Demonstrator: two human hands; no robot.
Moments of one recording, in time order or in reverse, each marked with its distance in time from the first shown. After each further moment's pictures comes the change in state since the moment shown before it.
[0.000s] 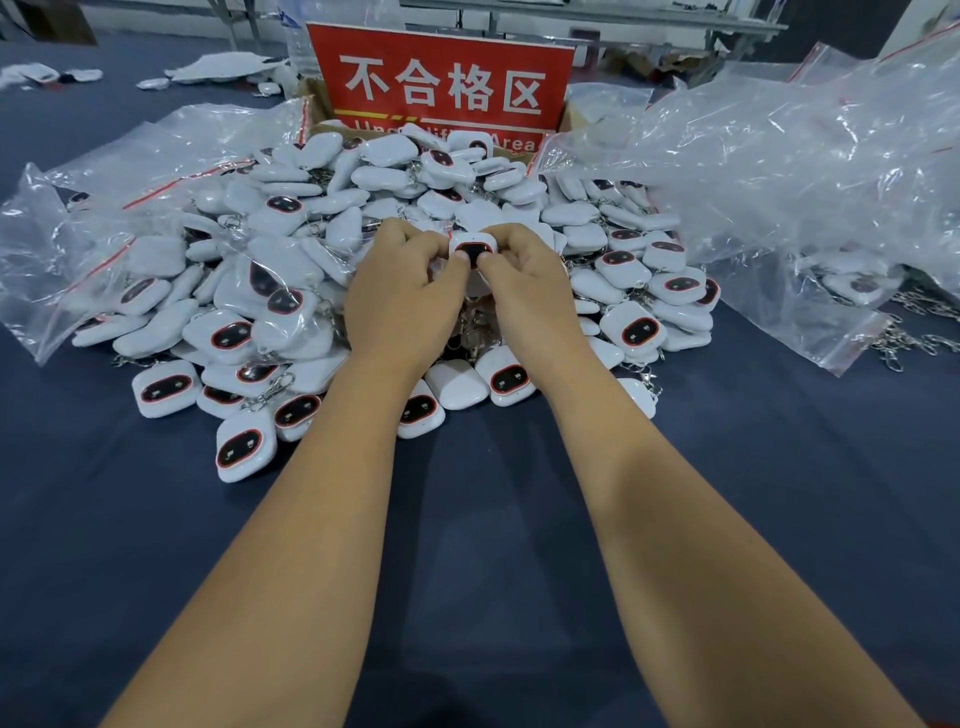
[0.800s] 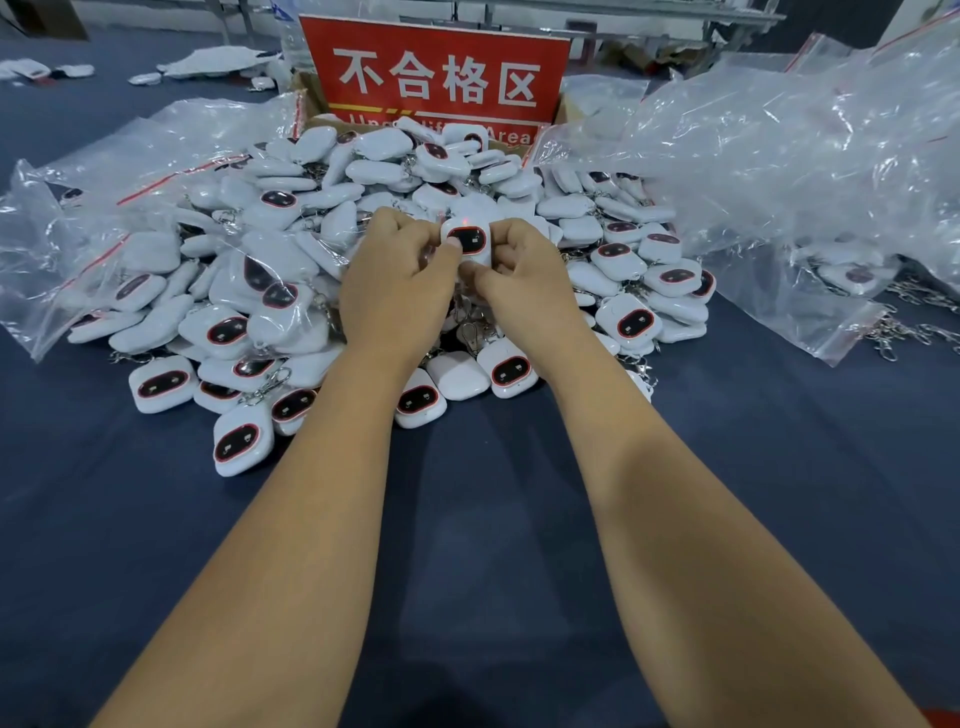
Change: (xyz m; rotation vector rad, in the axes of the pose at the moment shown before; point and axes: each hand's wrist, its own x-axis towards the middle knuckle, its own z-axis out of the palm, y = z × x) left_hand 0.001 0.002 -0.001 -0.061 0.002 -0.020; right_hand 0.007 0.003 -0.006 -0.049 -0.071 0.018
